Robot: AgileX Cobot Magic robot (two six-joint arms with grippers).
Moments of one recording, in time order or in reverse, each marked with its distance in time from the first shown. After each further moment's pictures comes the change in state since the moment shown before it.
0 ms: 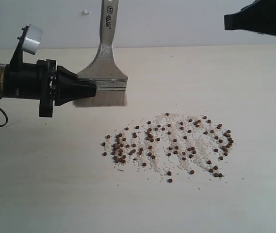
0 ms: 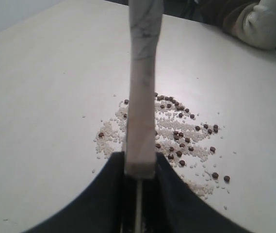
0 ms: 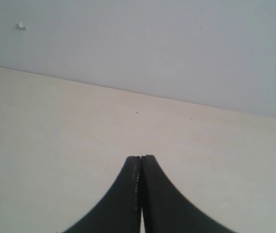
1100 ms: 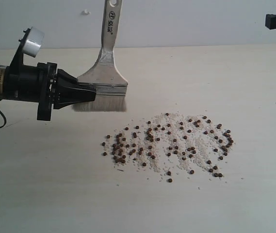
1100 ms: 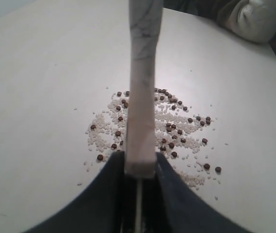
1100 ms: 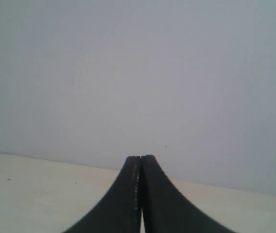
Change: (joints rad) left arm 0.000 0.000 0.000 0.039 0.000 -0.021; right arm -0.297 0.215 0.090 -0.019 -0.606 -0.176
